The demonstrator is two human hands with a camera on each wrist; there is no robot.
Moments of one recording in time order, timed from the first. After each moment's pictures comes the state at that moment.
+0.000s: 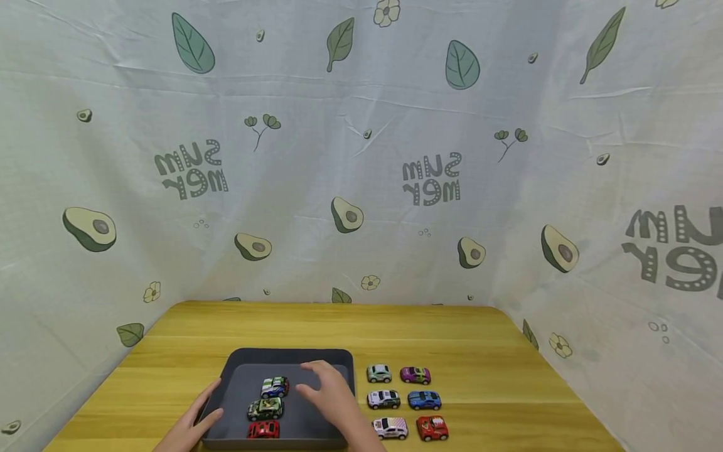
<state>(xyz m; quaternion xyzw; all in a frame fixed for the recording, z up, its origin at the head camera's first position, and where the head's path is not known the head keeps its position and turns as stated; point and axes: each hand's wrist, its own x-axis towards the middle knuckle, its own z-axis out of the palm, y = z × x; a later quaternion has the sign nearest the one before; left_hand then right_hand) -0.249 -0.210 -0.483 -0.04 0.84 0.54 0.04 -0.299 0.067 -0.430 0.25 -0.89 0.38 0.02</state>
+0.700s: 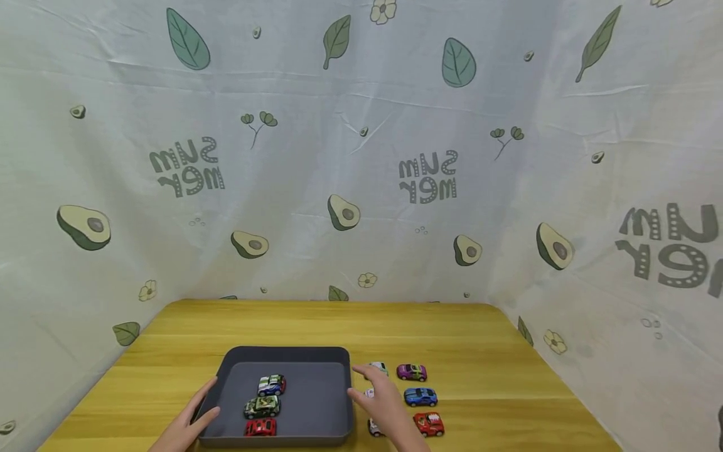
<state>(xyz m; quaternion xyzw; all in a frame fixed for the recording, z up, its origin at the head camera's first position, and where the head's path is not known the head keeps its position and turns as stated) -0.248 -0.211 -0.483 -0.04 0.85 0.53 0.04 -0.279 0.151 -0.421 0.17 -0.91 0.39 0.03</state>
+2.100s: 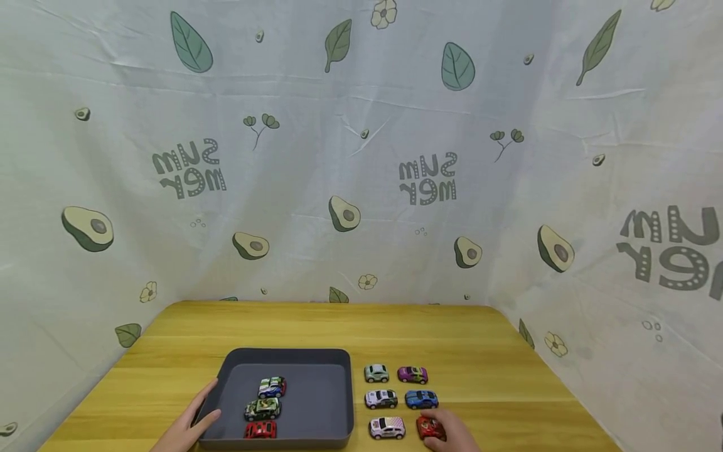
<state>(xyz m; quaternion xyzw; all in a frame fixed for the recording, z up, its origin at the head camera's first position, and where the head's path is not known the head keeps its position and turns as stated) -0.247 -0.209 -0.481 -0.04 0.85 0.52 0.04 -0.278 0.274 -0.462 0.13 -0.94 0.30 -0.06</state>
